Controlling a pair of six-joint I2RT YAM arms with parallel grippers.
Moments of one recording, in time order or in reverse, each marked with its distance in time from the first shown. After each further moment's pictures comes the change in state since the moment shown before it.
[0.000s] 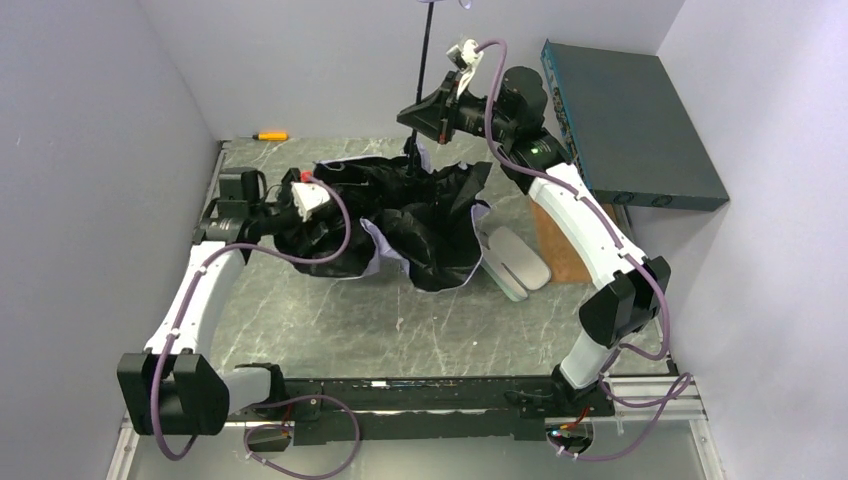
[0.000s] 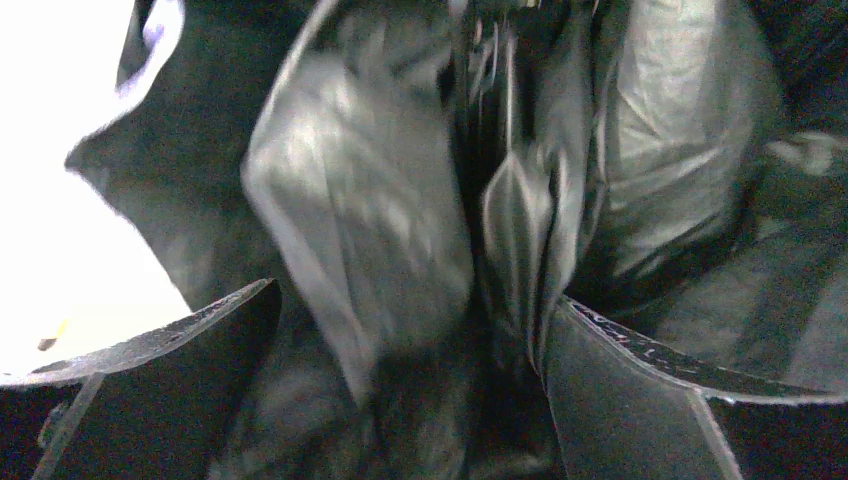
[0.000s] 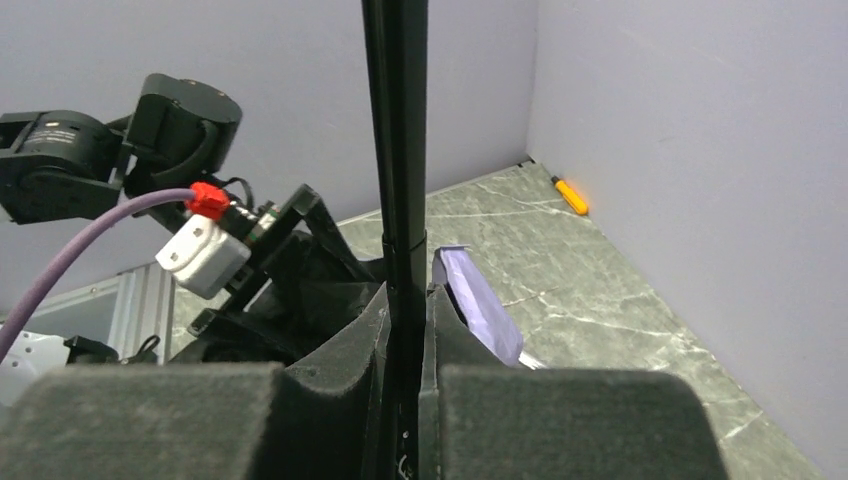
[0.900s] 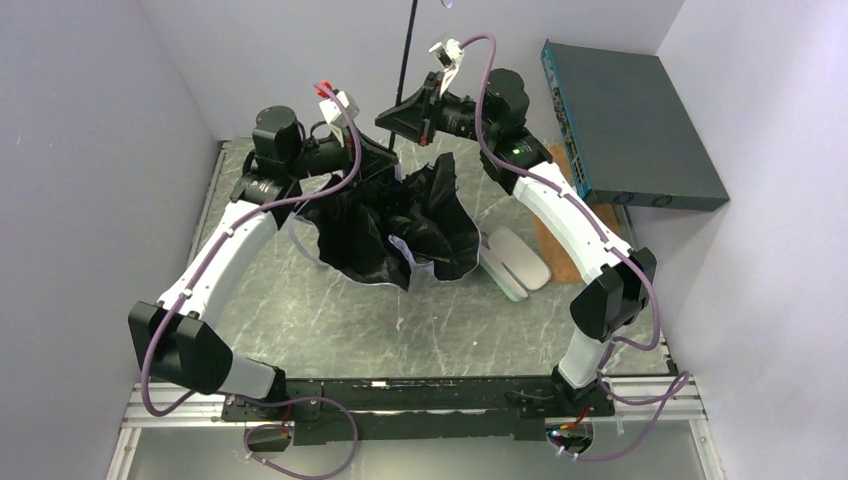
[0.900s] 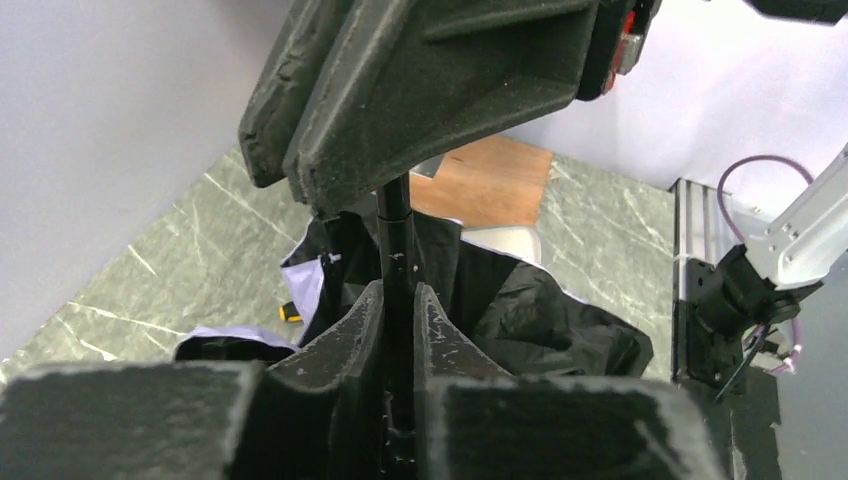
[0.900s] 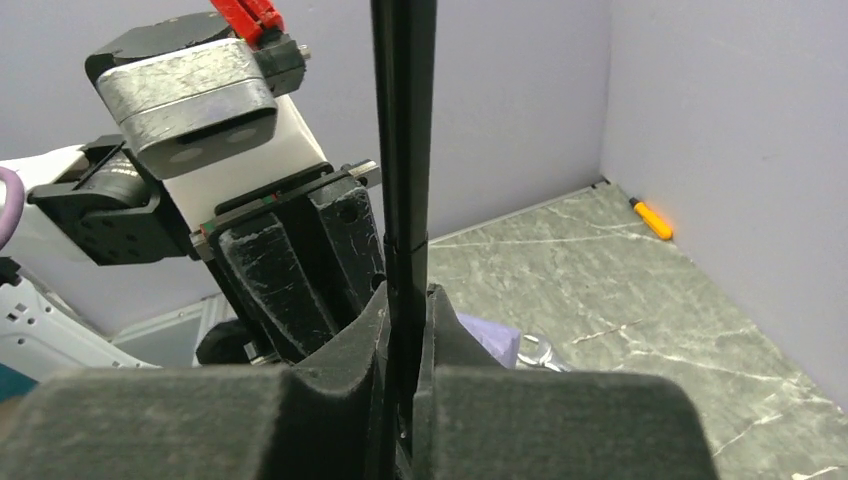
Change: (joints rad) left arm -0.257 0.199 0.327 0.511 0.170 -0.920; right arm 0.054 0.058 0.037 0.094 -0.010 0.159
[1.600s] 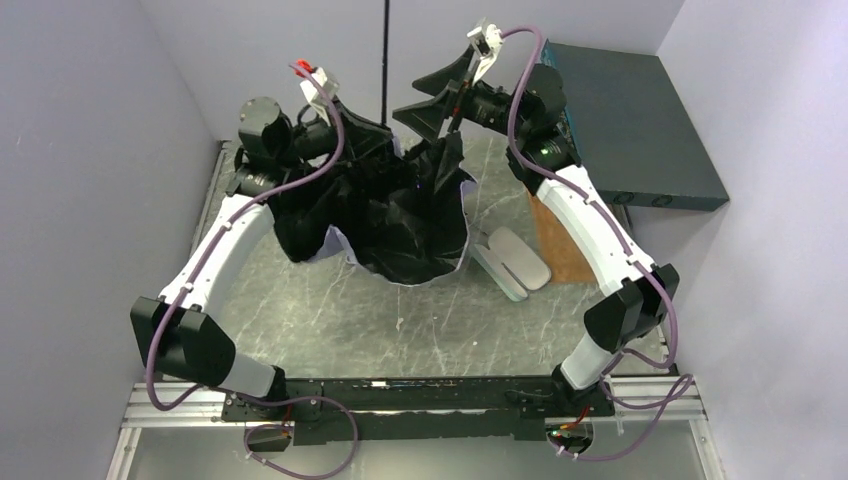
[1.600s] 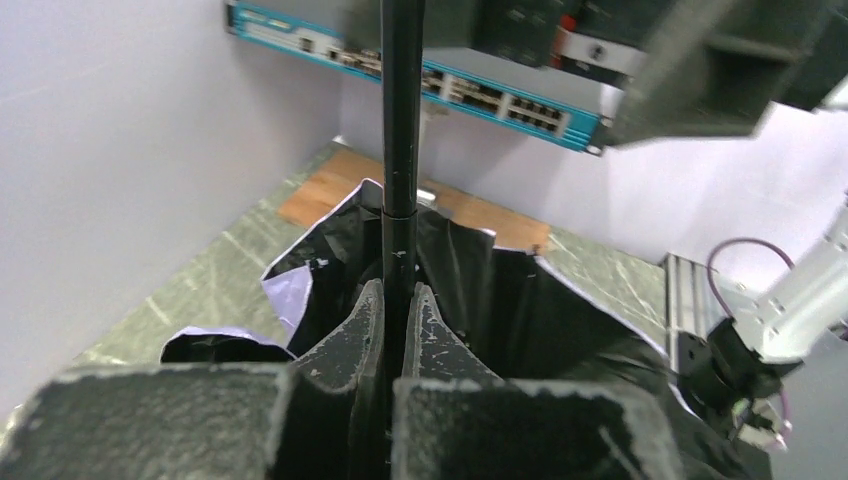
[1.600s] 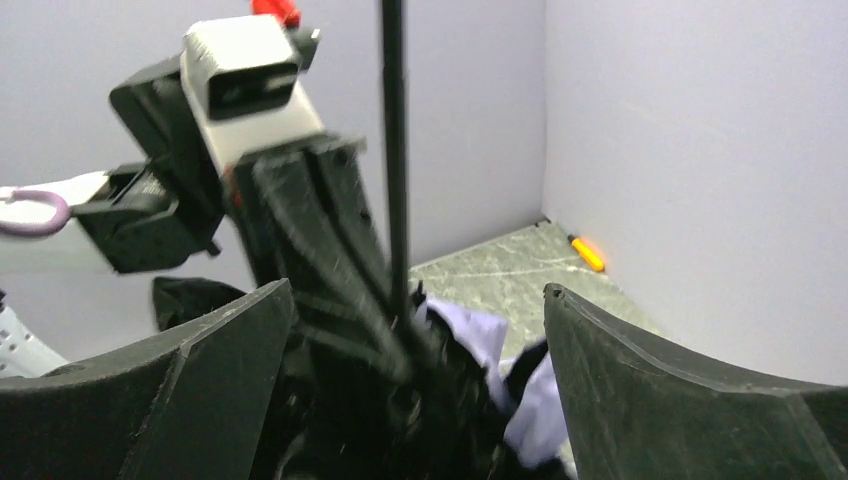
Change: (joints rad) left arm 0.073 0.037 0.049 0.191 -0.013 -0.195; right arm -0.086 -0.108 -0.061 0.035 0.000 0.008
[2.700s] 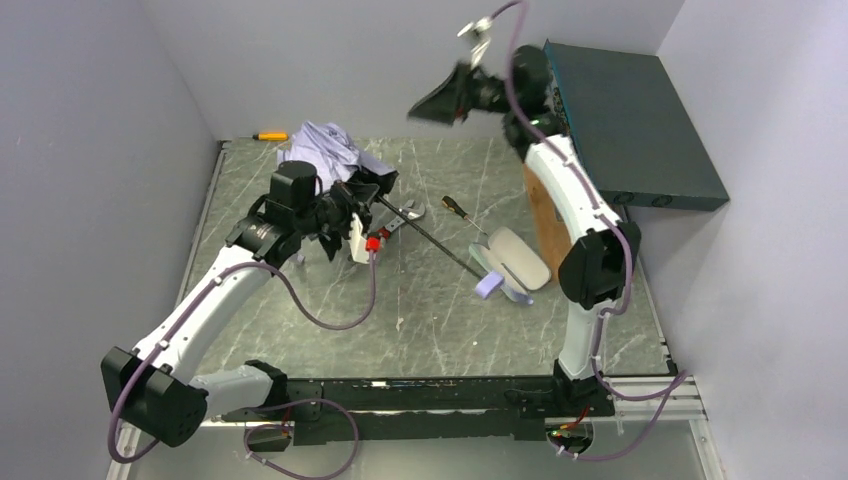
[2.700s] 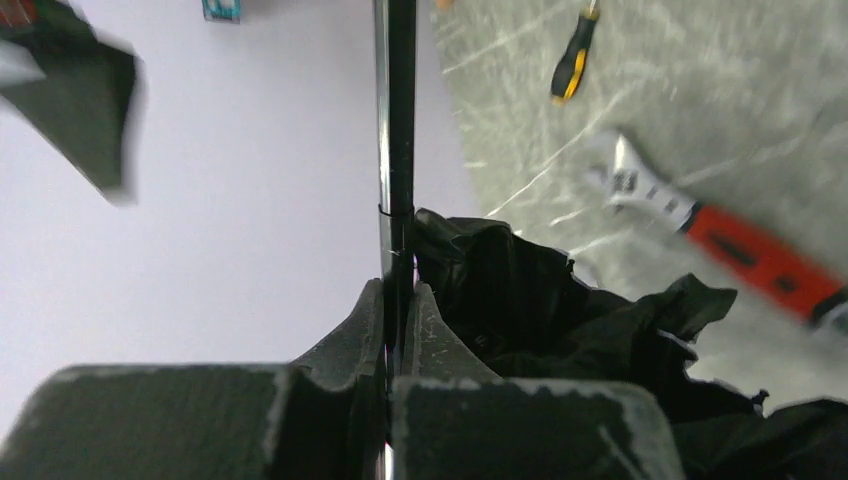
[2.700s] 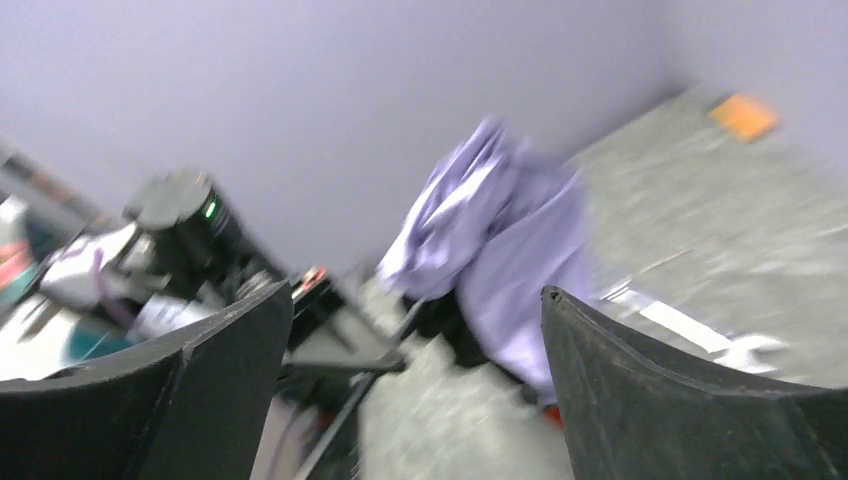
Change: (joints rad) left arm -0.204 -0.275 -0.309 -0.592 -0.378 2.015; right arm -0.083 0.312 0.207 -0.093 -0.393 0.362
